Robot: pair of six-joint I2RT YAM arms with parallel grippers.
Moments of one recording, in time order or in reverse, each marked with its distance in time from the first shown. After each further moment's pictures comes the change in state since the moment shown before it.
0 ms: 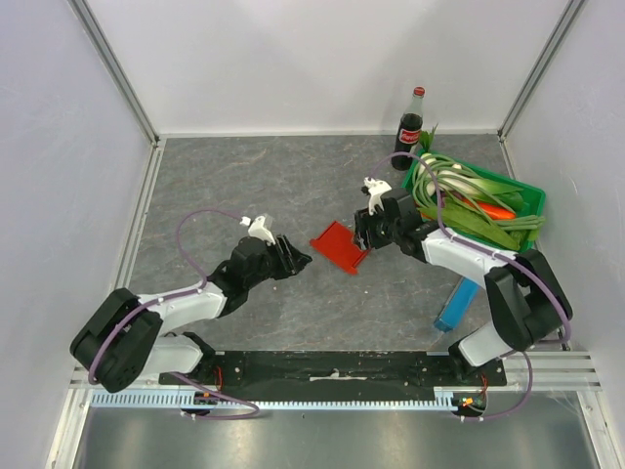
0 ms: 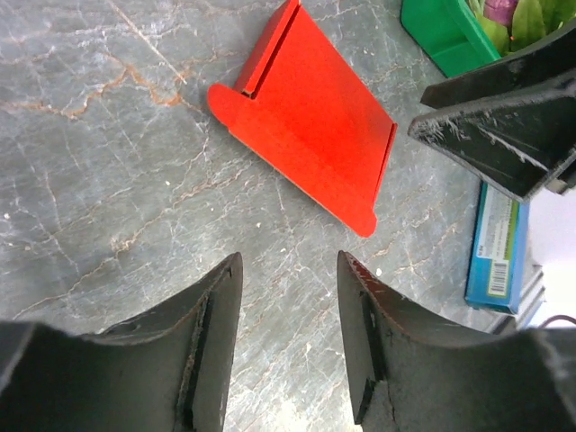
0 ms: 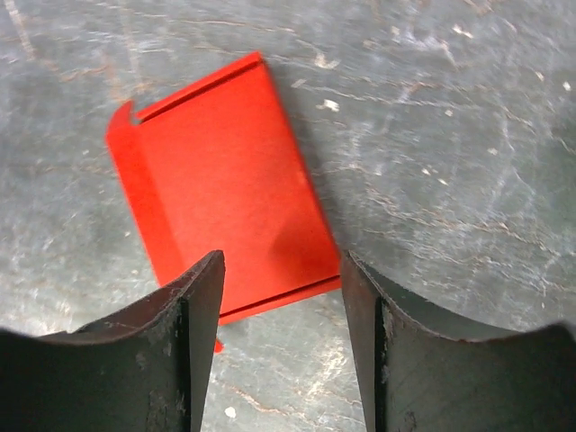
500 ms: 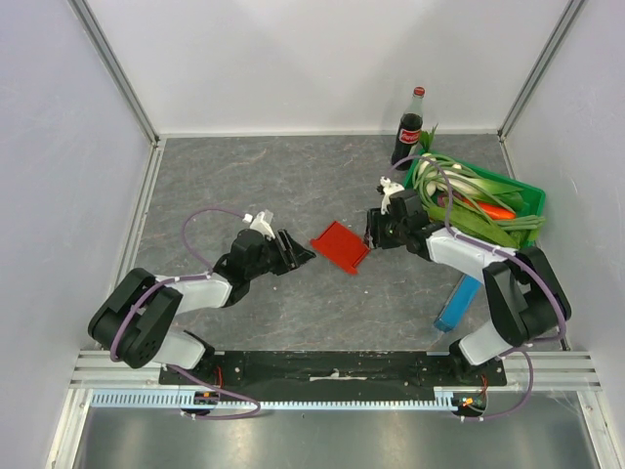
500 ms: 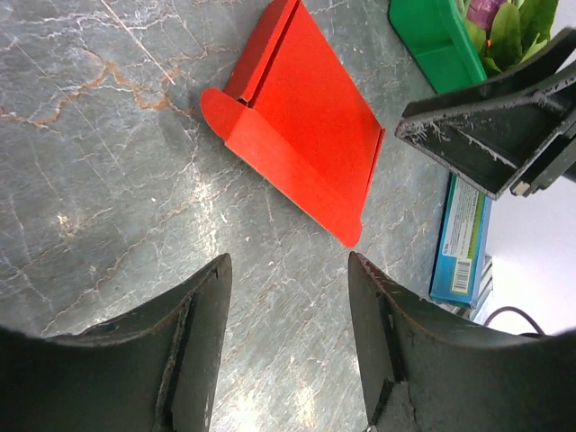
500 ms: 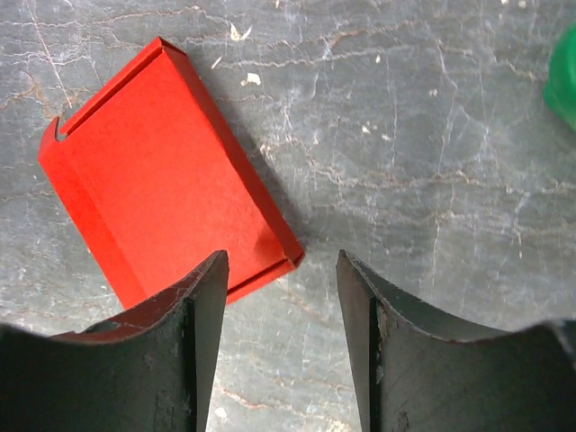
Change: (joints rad) left arm 0.112 0.156 0.013 0.129 0.206 -0.088; right arm -0.078 0.056 -0.012 -0.009 0.029 0.122
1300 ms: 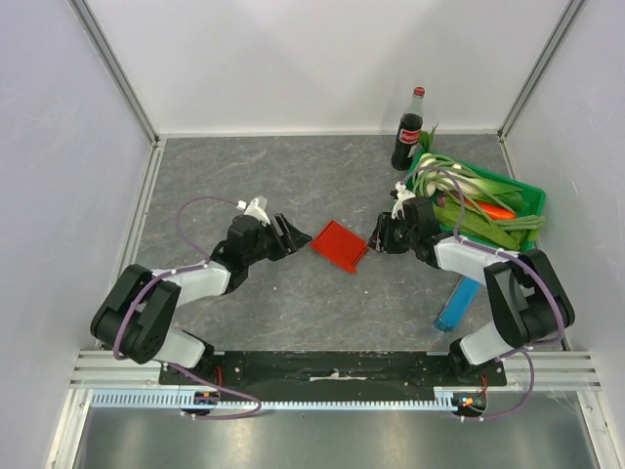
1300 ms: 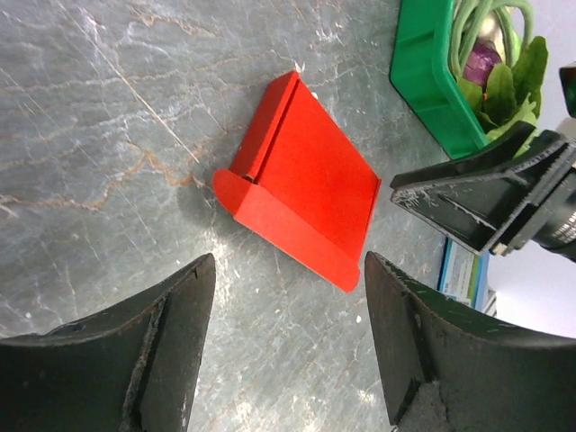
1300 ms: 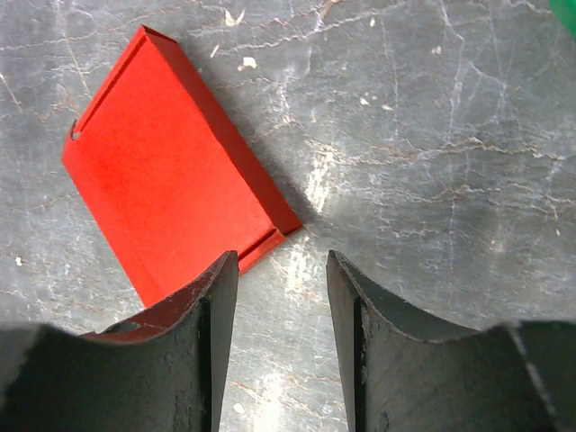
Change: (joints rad) left arm 0.080 0.012 0.087 -0.057 0.005 0.030; right arm -0.077 -0.037 -0.140 0.140 -0.135 0.132
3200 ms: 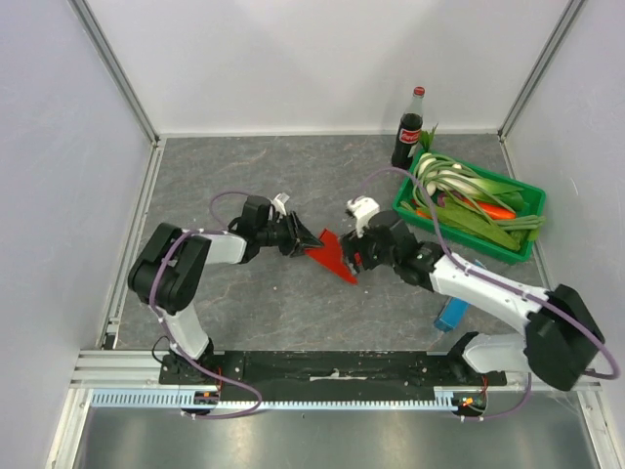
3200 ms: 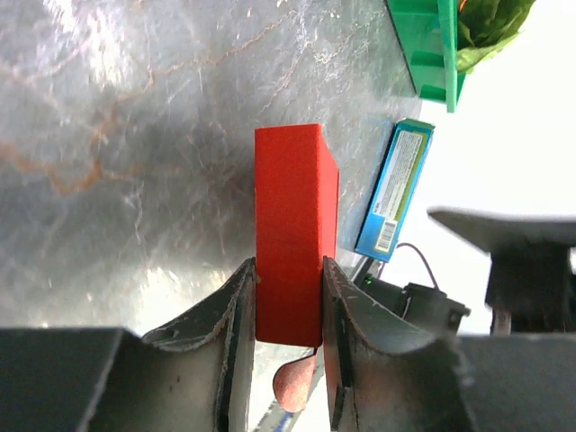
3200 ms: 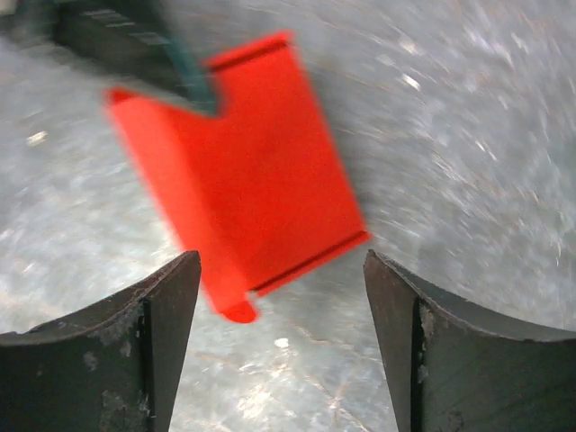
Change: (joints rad) left arm 0.066 0.387 0.283 -0.076 0.468 -0.086; right arm 0.311 -0.203 0.070 -0.222 0.264 -0.237
